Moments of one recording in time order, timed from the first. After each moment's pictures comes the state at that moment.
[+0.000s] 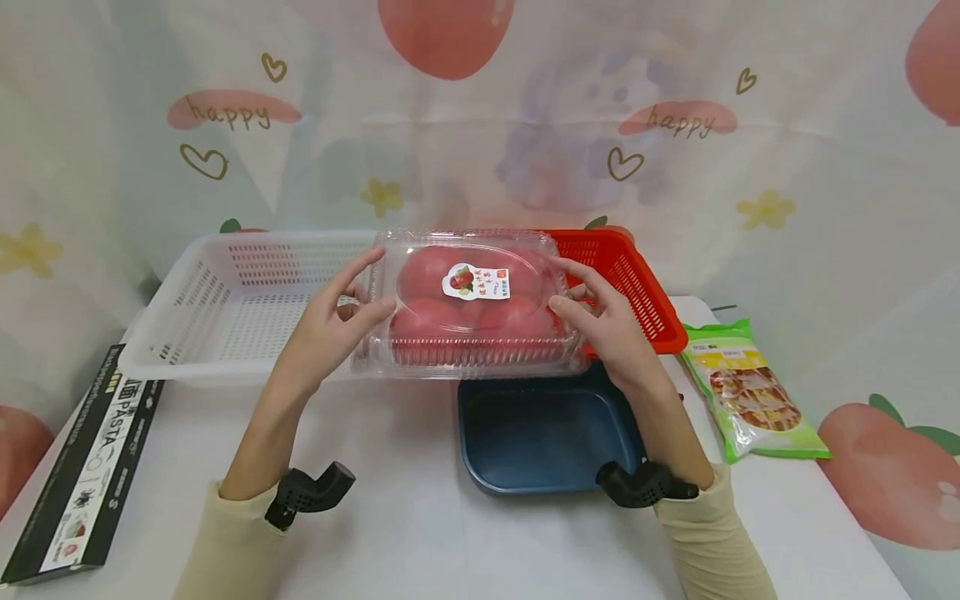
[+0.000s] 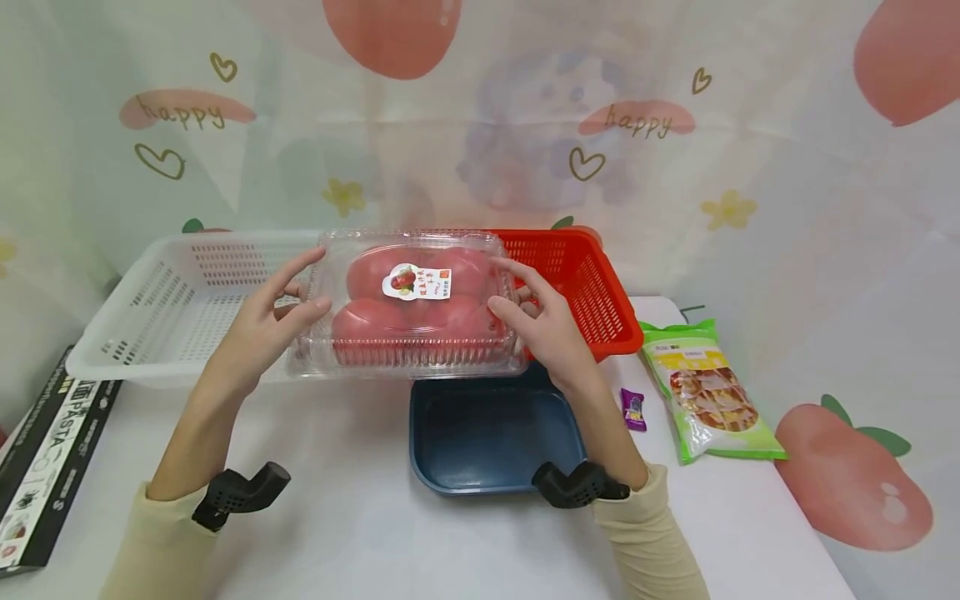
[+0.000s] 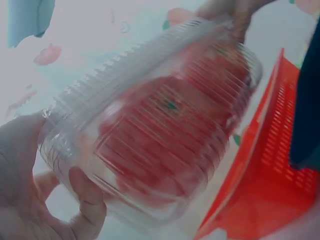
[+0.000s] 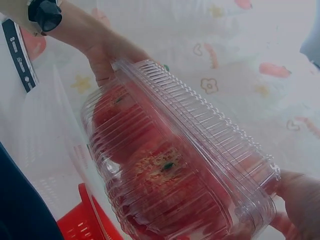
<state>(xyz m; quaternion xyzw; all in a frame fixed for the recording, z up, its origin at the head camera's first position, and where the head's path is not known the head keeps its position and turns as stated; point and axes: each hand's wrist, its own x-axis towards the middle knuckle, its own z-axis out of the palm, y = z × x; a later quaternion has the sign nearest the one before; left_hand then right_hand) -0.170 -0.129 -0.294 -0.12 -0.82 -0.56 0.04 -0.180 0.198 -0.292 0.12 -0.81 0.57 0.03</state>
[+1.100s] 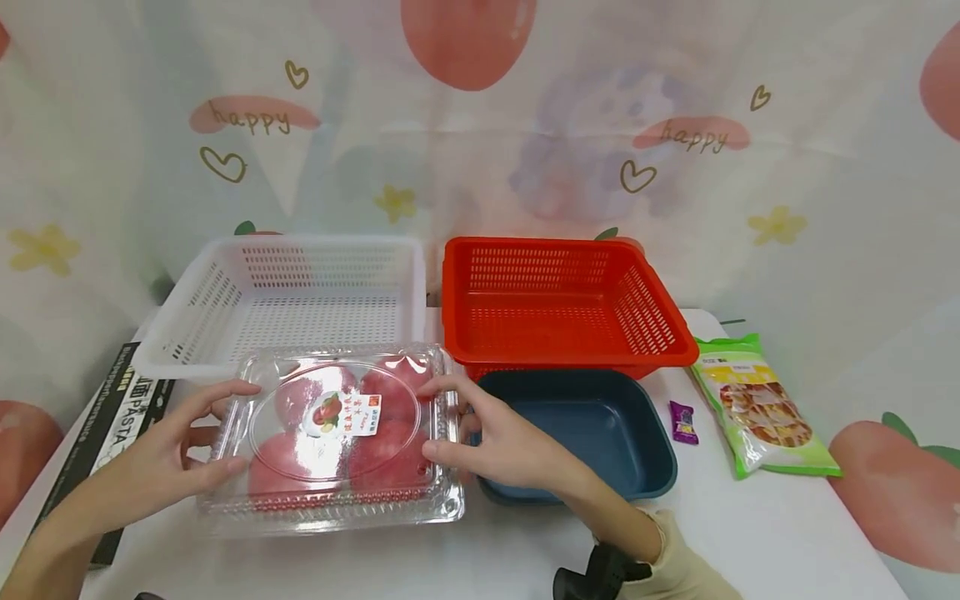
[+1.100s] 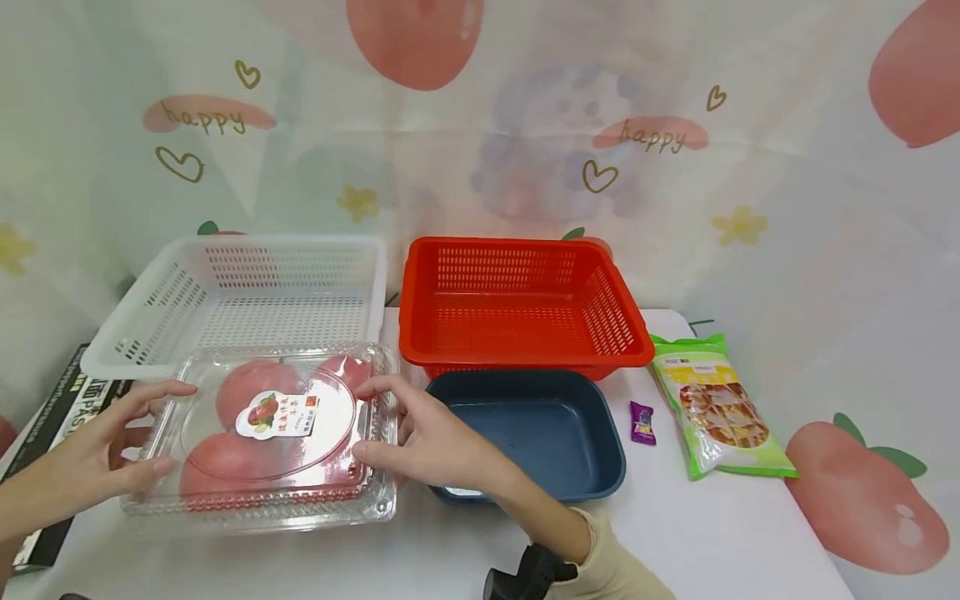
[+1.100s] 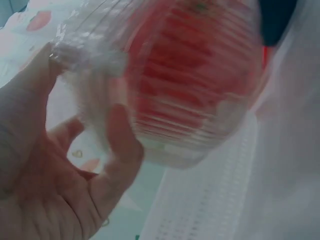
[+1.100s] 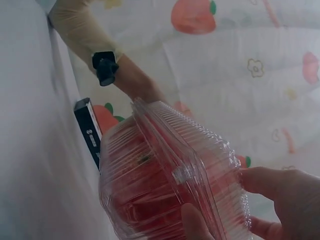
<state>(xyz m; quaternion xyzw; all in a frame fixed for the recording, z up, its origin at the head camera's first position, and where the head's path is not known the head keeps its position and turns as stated) -0.074 -0.282 -0.349 -0.17 -0.89 -0.43 -0.04 -0.113 0.095 -0.321 0.22 -0.78 0.52 -0.26</state>
